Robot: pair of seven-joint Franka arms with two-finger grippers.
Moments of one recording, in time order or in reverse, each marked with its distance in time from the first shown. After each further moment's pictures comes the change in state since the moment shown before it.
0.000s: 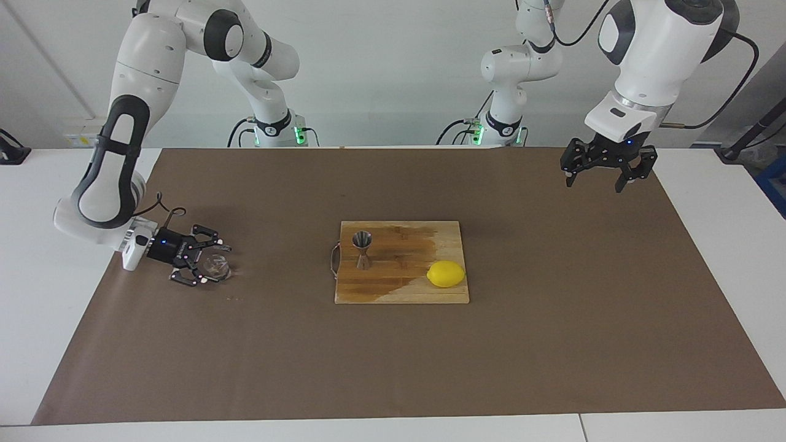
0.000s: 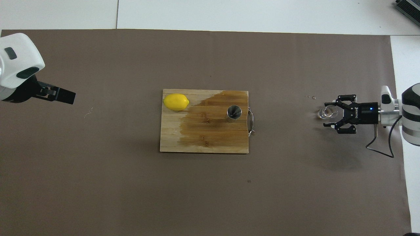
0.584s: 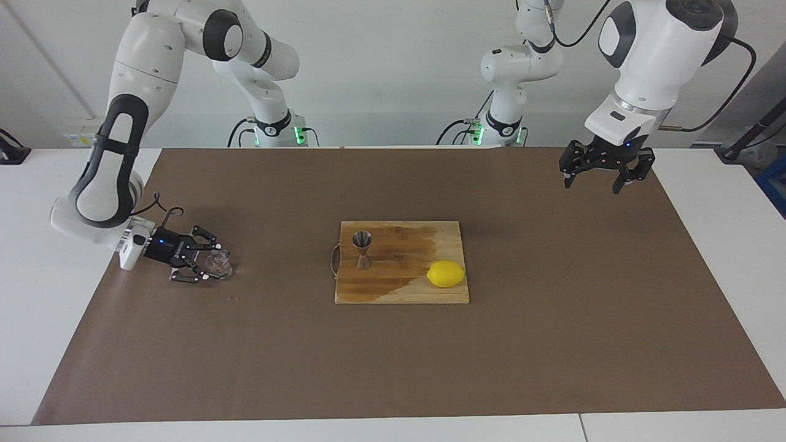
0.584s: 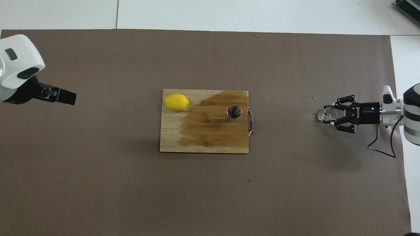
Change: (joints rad) left arm 0.006 0.000 0.005 -0.014 -0.022 0.001 -0.023; right arm -0.005 0.000 0.000 0.005 -0.009 0.000 -0.001
